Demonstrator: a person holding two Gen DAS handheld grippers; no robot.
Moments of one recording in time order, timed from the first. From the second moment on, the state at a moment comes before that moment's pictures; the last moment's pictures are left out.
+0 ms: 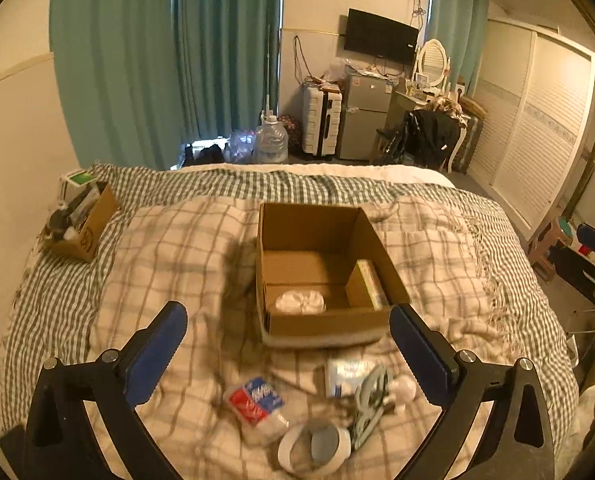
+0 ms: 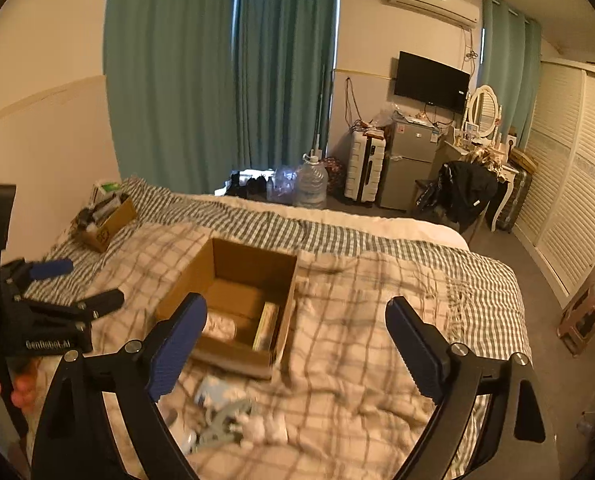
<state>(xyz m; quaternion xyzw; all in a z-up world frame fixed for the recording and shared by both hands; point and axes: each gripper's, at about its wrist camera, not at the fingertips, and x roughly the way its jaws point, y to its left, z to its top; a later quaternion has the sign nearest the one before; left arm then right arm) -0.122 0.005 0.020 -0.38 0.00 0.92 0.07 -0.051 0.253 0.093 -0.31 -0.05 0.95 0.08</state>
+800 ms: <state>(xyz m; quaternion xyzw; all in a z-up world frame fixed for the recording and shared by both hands) -0.067 0.031 -0.163 -0.53 -0.01 0.85 0.06 -0.040 0.257 -0.095 -0.44 -0.04 0.89 0.06</state>
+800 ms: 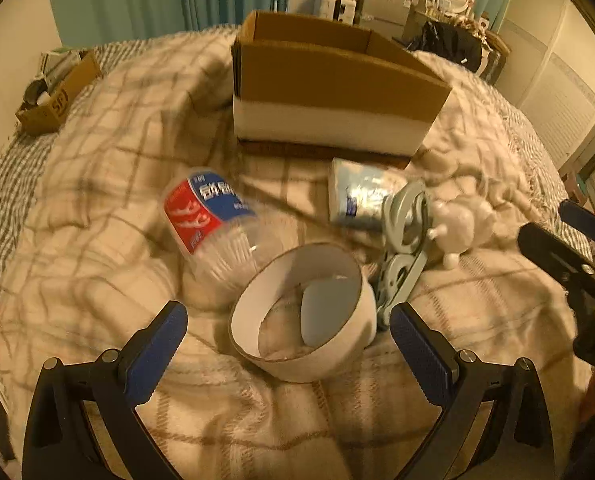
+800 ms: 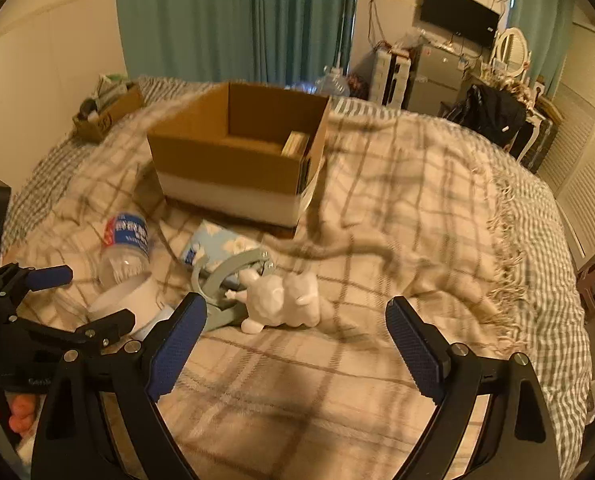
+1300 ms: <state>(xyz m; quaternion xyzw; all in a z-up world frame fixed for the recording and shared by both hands) -0.084 0.034 -0.188 -0.56 -0.01 0.82 0.09 -0.100 0.256 -0.148 -0.52 -0.05 0.85 0.04</state>
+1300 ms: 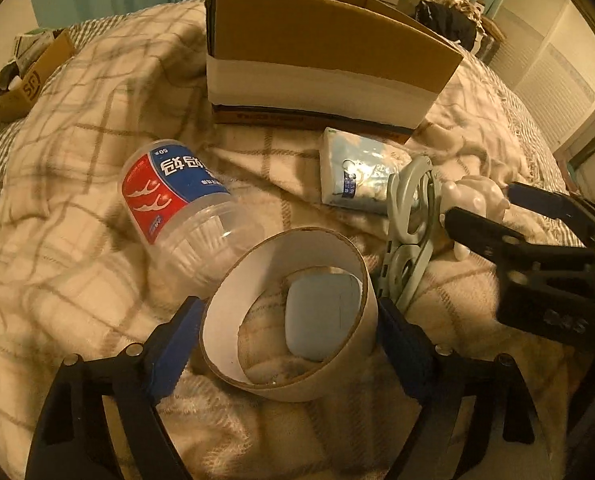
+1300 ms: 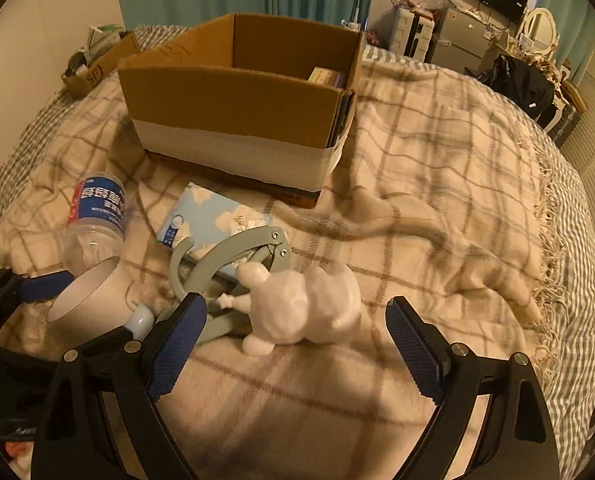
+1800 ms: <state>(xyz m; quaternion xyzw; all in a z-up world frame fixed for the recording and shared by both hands) -0.075 0.029 -0.155 -0.52 0.01 0.85 0.07 -0.090 0.246 -0.142 -0.52 -0.05 0.85 0.04</state>
